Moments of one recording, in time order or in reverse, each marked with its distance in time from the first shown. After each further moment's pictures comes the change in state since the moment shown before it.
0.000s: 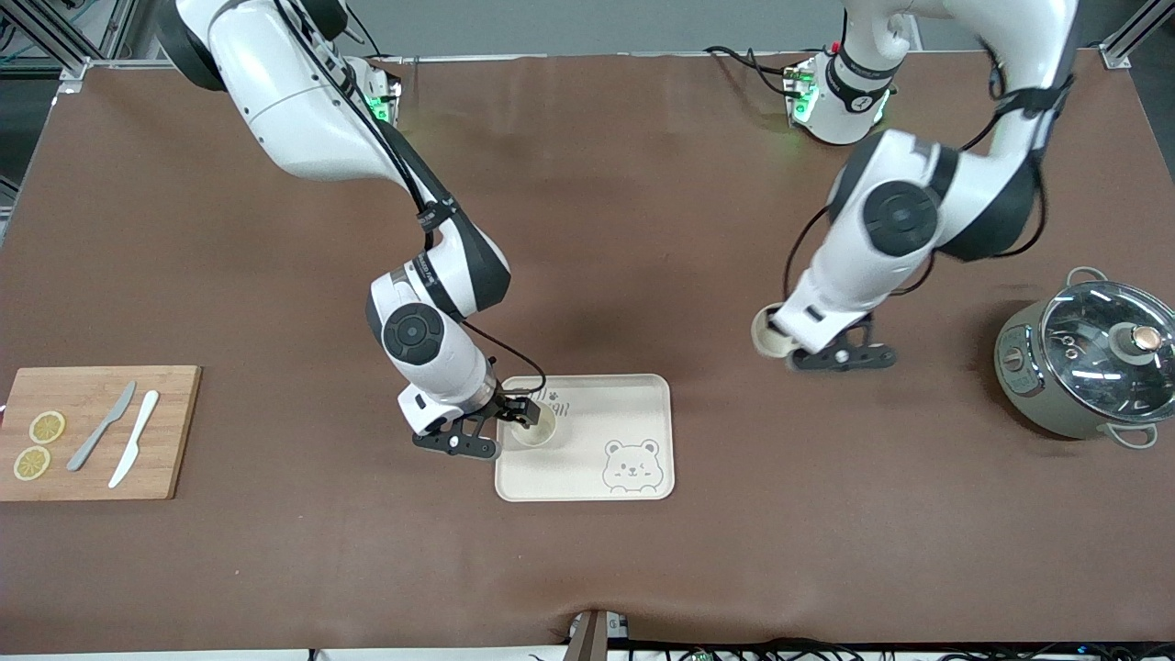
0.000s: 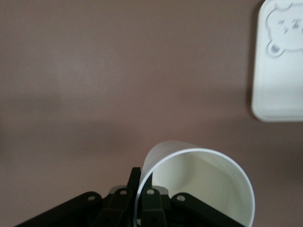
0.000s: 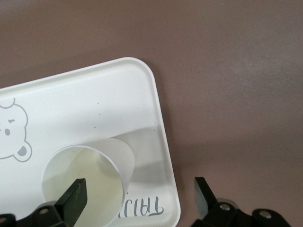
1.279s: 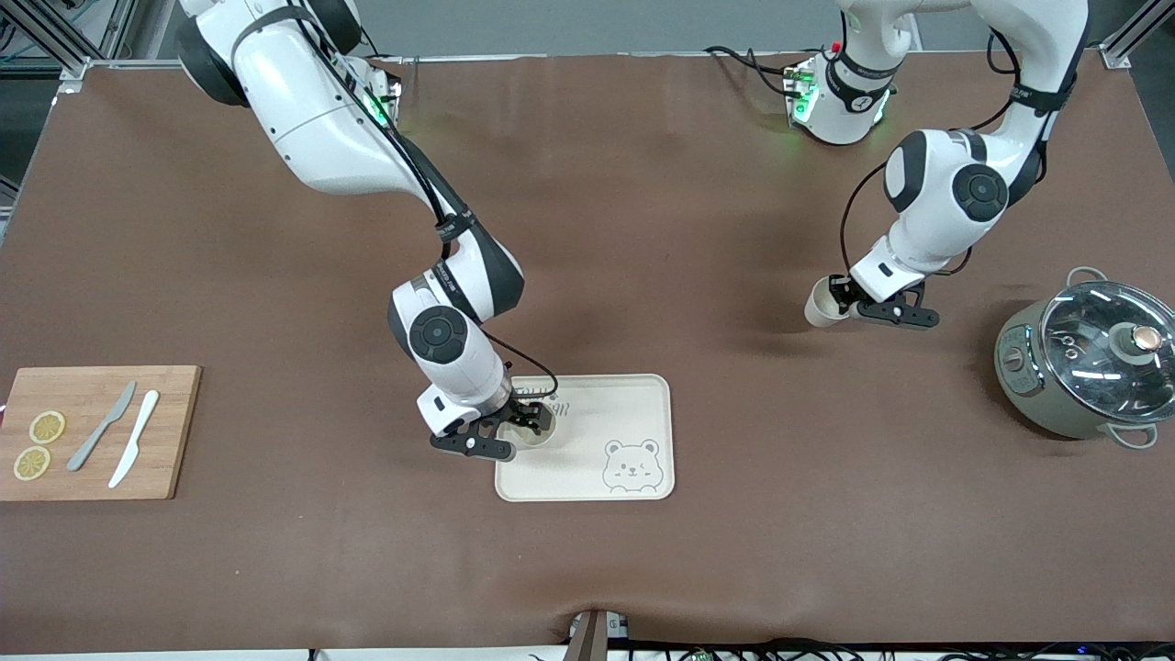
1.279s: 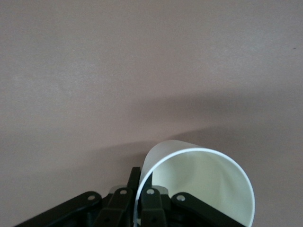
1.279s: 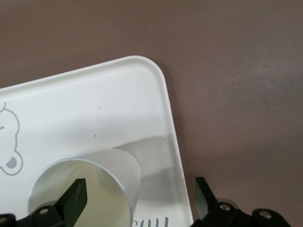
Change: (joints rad) left arm 0.196 -0.045 -0.013 -0.552 -0.148 0.599 0.412; right arm 0.032 0.056 -0.016 0.018 -0.038 0.072 0.044
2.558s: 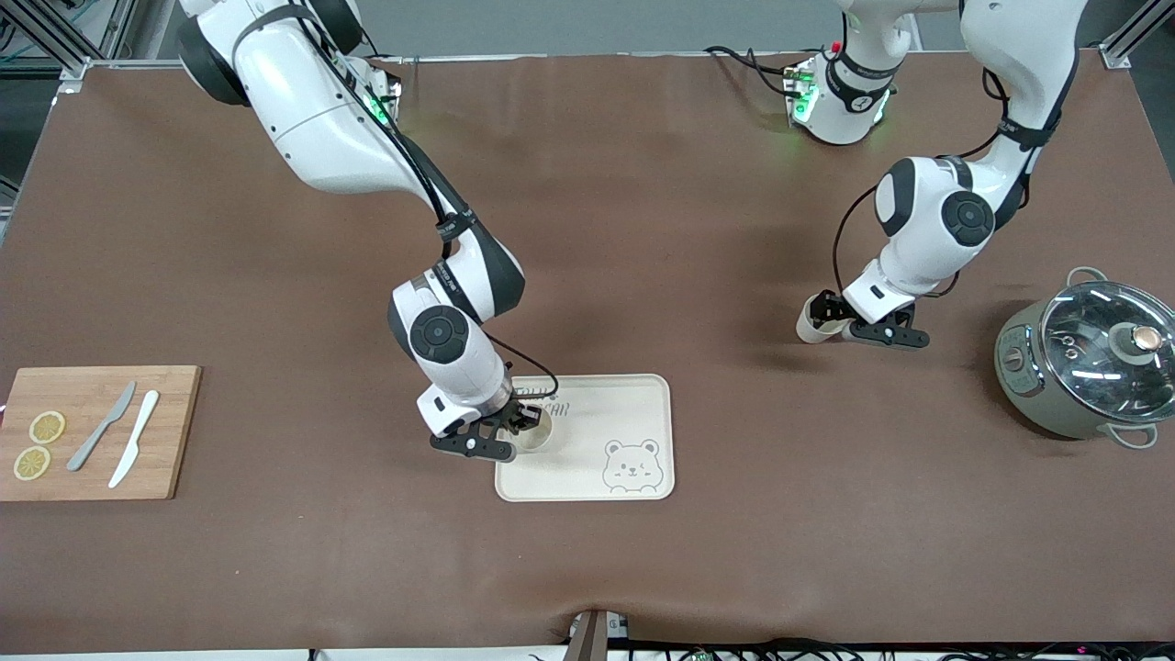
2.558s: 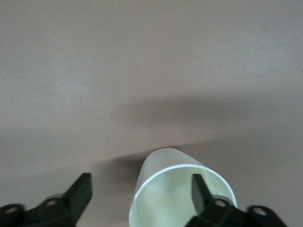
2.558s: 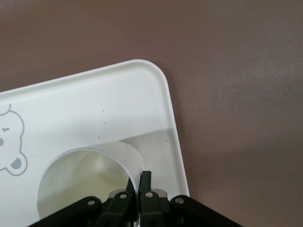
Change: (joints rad) left arm -0.001 0.087 0.000 0.074 0.000 0.021 -0.006; right arm 0.007 -0.001 -0.005 0.021 0.000 -0.017 0.001
